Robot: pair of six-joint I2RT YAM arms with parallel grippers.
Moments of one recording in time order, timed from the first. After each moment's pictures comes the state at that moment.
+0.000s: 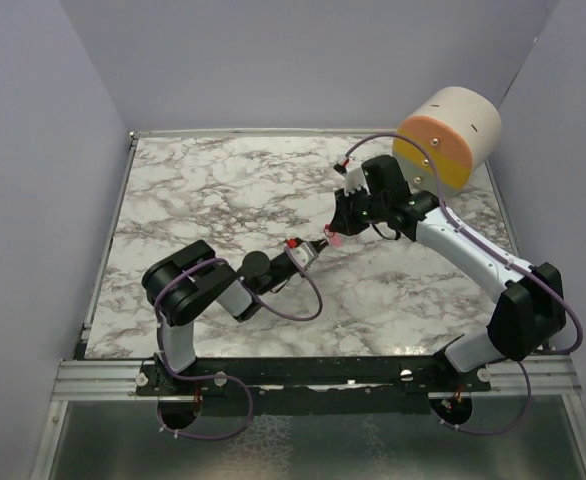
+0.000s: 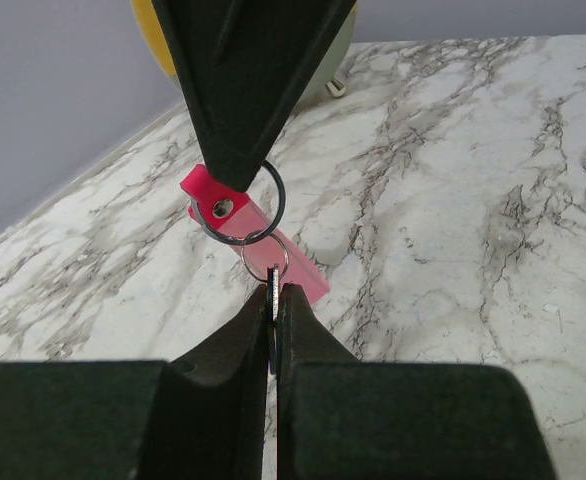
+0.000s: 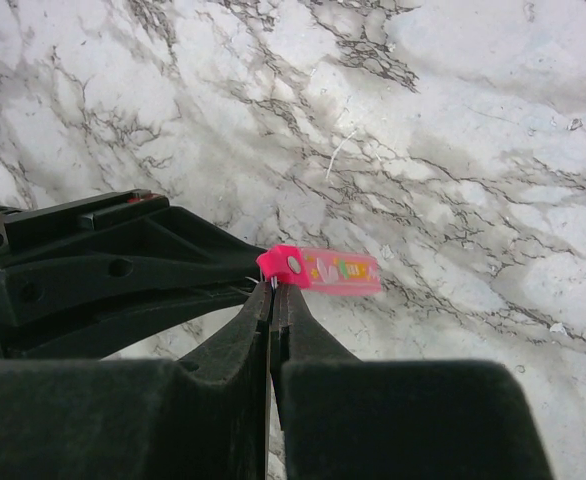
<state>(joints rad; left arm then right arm) -0.80 1.87 0.47 1.51 0.20 0.21 0.54 1.50 1.23 -0.49 -0.31 0.09</state>
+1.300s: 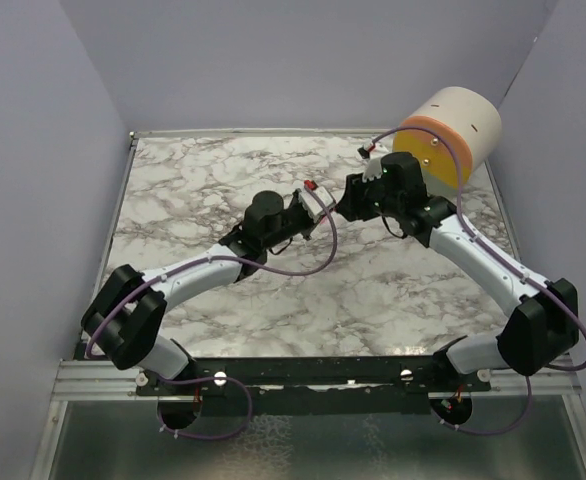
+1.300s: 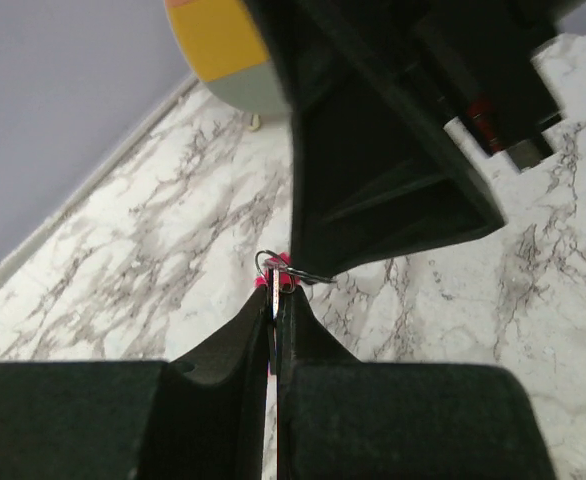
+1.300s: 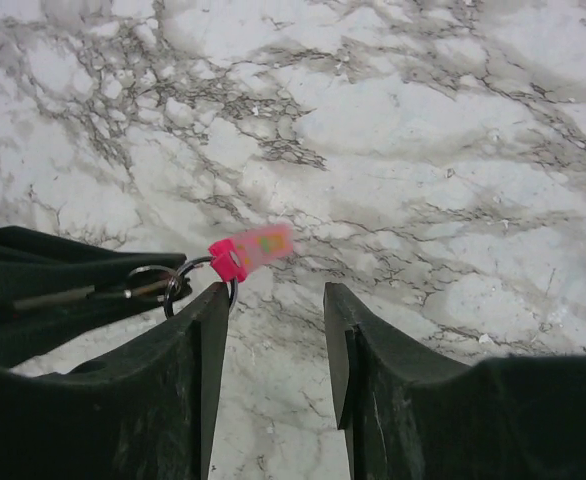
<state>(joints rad) -0.75 1.48 0.85 0.53 0.22 0.24 0.50 1.41 1.17 -0.32 -0.17 0.20</state>
